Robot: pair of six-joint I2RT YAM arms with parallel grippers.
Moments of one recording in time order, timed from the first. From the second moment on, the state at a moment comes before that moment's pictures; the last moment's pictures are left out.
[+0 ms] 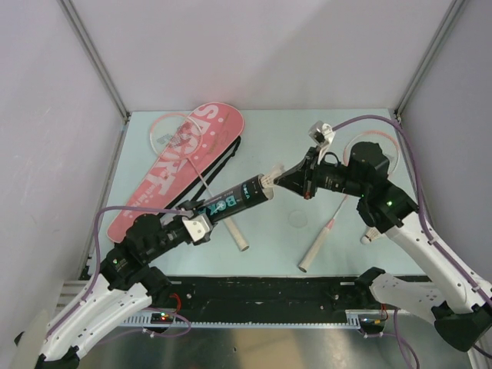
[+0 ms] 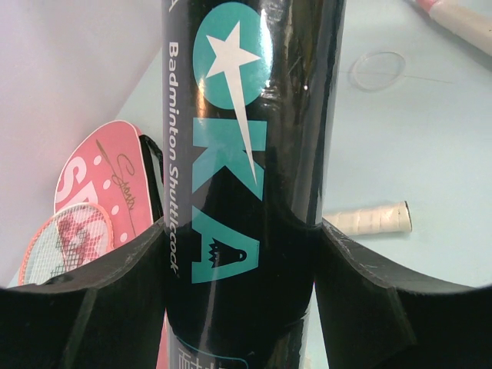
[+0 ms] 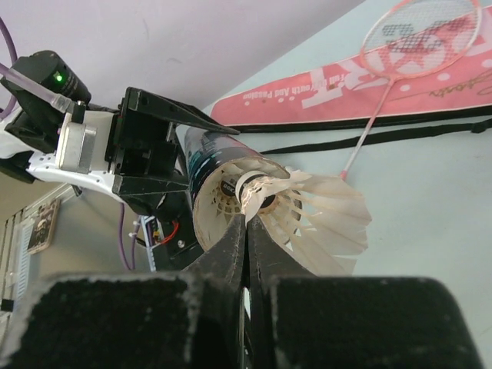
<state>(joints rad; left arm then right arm) -0.73 0.37 0.52 -0.36 0.14 0.52 0.61 0.98 1.11 -0.24 -0.59 0.31</state>
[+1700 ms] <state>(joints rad) -0.73 0.33 0.53 -0.37 0.05 0.52 0.64 0.90 1.02 -0.15 -0.46 0.56</state>
